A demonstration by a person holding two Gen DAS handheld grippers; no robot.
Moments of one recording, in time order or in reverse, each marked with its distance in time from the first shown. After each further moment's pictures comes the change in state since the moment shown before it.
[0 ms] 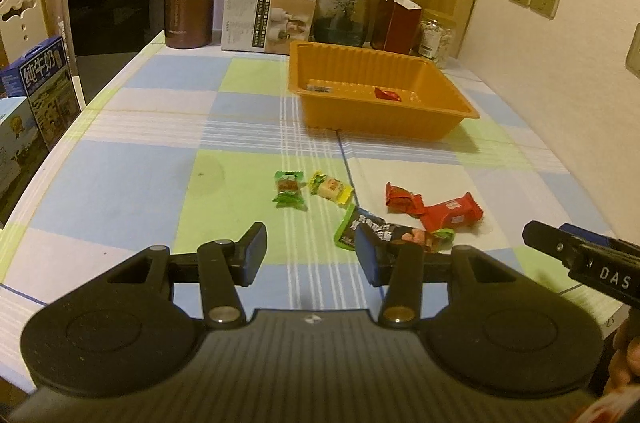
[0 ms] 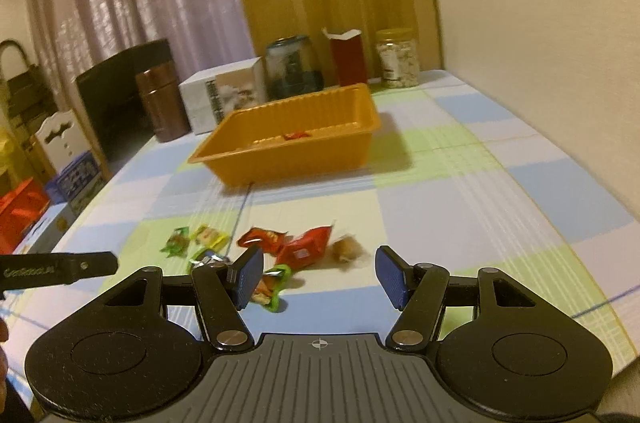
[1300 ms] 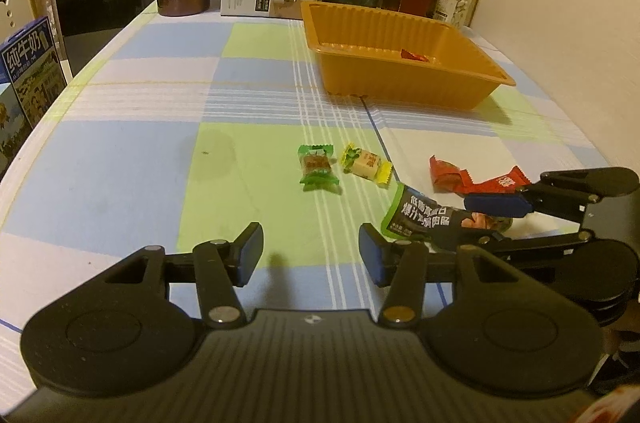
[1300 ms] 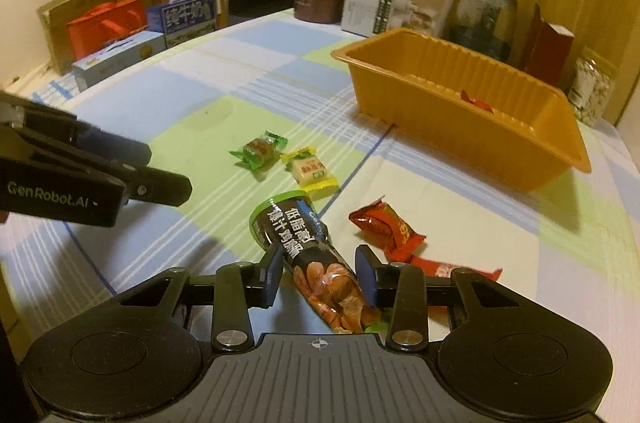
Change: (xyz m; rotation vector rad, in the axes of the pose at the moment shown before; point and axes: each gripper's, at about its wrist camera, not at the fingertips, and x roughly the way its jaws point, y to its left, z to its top) left arm 0.058 0.029 -0.003 0.027 0.082 -0.011; right arm 0.129 0.066 -0.011 -0.519 0.249 0.238
